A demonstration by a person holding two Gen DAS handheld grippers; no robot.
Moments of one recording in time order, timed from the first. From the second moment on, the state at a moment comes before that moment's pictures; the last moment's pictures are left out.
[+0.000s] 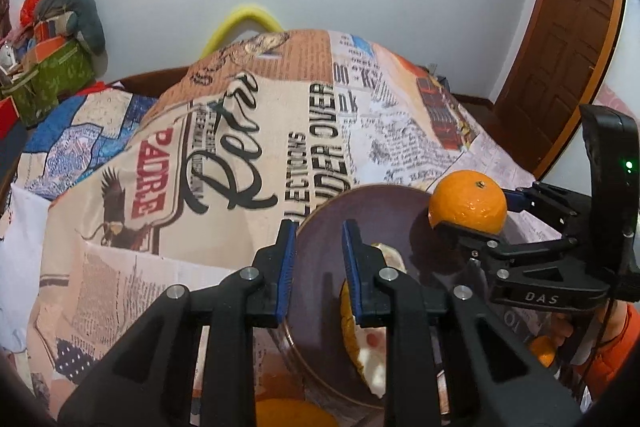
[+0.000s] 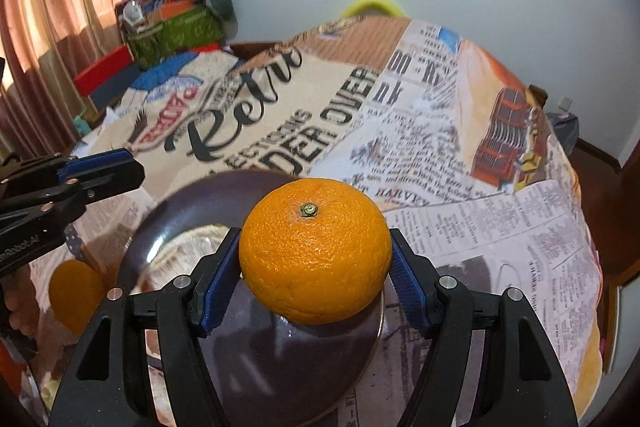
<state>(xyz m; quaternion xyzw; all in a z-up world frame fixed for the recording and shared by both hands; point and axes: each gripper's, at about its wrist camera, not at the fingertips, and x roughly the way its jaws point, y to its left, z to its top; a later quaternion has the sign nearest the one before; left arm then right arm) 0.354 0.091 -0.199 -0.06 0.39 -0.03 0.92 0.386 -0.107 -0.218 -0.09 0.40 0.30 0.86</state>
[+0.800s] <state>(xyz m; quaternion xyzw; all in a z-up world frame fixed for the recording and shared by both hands) 0.304 0.090 -0.164 -0.04 0.37 -0.02 0.93 0.349 -0.122 -0.171 -0.10 0.35 0.28 0.89</state>
